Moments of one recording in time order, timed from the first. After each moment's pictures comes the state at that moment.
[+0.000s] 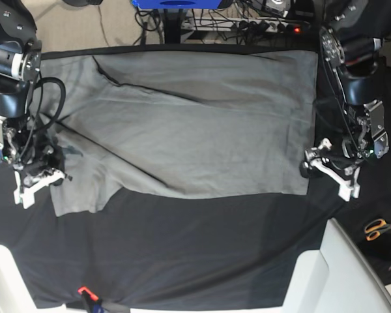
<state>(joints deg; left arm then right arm) -17.8 -19.2 -23.3 42.9 -13.8 -29.0 33.1 22.1 14.0 18.7 31.0 15.0 25.0 -23.5</state>
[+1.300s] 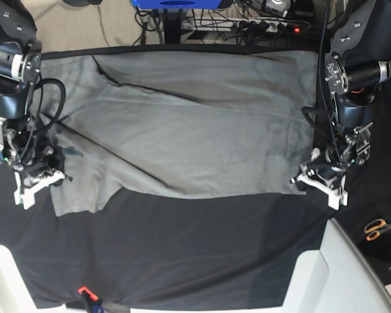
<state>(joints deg) -26.9 -19.0 -14.5 20.9 -14.9 -27.1 13.7 22.4 14.0 18.7 31.0 14.7 24.7 -24.1</state>
